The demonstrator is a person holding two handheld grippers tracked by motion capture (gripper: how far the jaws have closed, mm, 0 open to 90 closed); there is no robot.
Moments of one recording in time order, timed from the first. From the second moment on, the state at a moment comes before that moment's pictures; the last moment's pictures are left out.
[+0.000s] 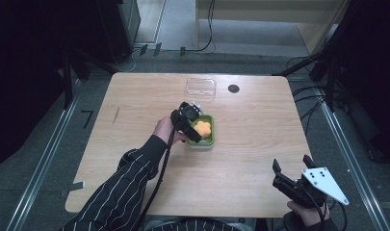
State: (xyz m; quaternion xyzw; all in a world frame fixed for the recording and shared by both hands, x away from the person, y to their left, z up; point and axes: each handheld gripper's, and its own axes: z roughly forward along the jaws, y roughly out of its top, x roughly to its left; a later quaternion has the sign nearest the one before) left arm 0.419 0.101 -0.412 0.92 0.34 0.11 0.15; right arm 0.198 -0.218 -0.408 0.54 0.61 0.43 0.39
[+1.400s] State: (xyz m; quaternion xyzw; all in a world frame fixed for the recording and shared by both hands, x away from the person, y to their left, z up) left arm 0.380 0.197 -0.417 0.91 0.40 0.09 0.09; right arm 0.200 -0.215 -0.407 0.53 0.61 0.44 0.39
